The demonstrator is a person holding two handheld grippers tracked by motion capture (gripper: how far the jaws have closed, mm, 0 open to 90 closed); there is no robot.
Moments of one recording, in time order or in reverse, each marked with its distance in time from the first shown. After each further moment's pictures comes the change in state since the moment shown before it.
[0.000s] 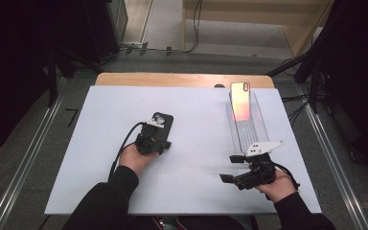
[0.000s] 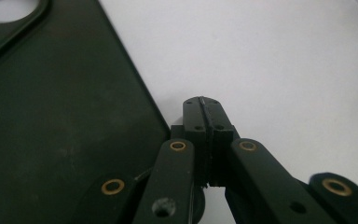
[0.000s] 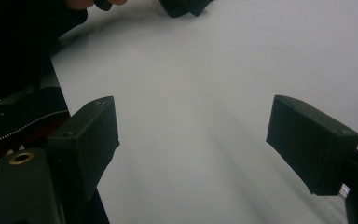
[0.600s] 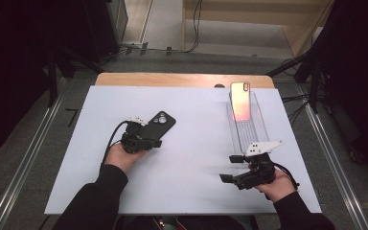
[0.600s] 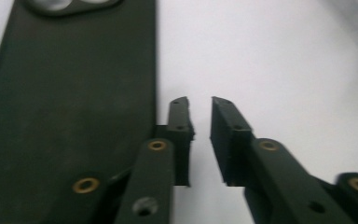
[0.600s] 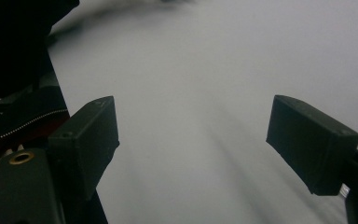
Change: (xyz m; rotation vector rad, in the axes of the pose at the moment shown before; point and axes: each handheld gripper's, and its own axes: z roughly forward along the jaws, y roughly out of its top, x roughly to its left) left arm 0.022 -0.010 -0.032 -0.083 -0.101 -0.083; right arm -0.002 -0.001 0.002 0.001 0.005 -0.001
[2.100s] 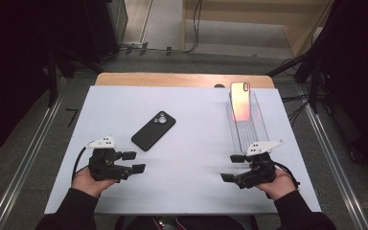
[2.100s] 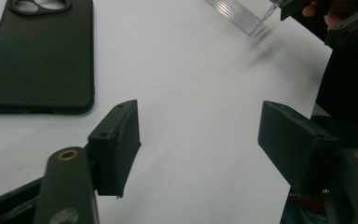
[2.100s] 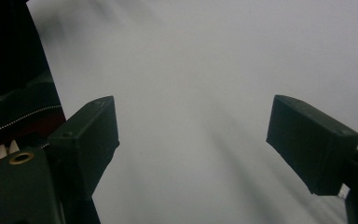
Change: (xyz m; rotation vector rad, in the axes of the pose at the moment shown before) left arm -0.032 -0.061 -0.089 -0.129 -0.107 0.123; right arm -0.006 -0.003 0.001 0.005 -0.001 -0.005
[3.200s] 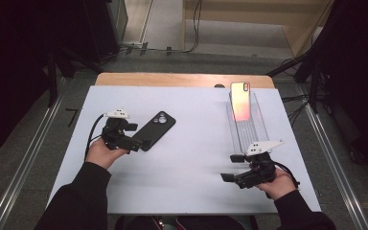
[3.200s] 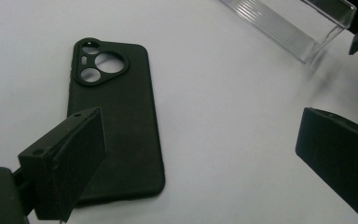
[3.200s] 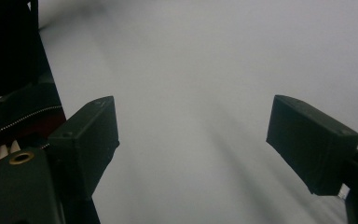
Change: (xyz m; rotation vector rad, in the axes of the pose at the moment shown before) left arm 0.045 0.064 0.034 0.035 0.115 0.045; right arm -0.001 0.000 0.000 -0.003 0.005 0.000
